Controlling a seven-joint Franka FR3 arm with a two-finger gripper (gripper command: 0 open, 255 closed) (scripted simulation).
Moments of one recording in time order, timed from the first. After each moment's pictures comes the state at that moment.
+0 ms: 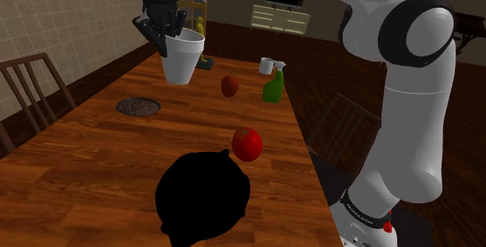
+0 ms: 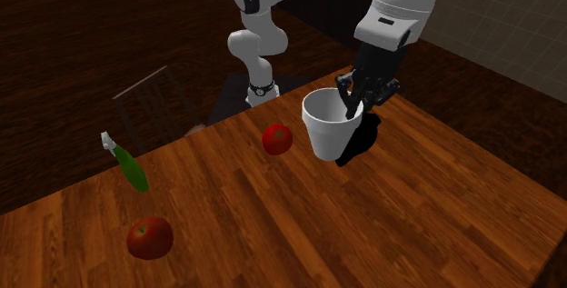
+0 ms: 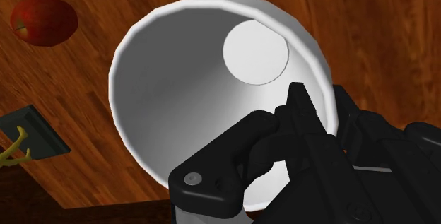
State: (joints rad) arm 0.21 0.36 0.51 -1.10 -0.36 1.45 0.42
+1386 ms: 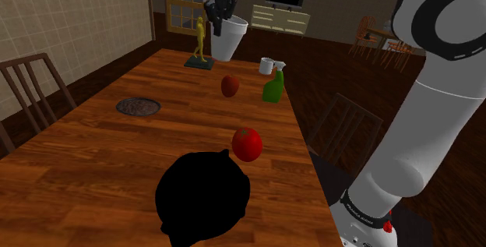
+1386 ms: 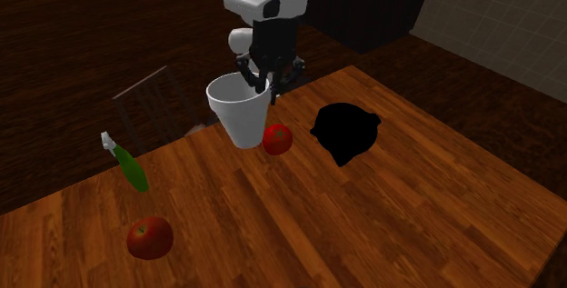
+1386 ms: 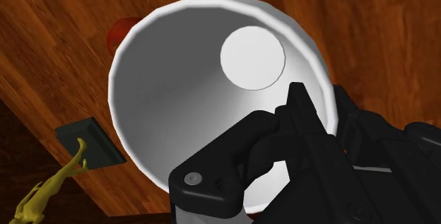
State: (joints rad) arm -0.09 0.08 0.40 -1.37 -0.19 1.53 0.07
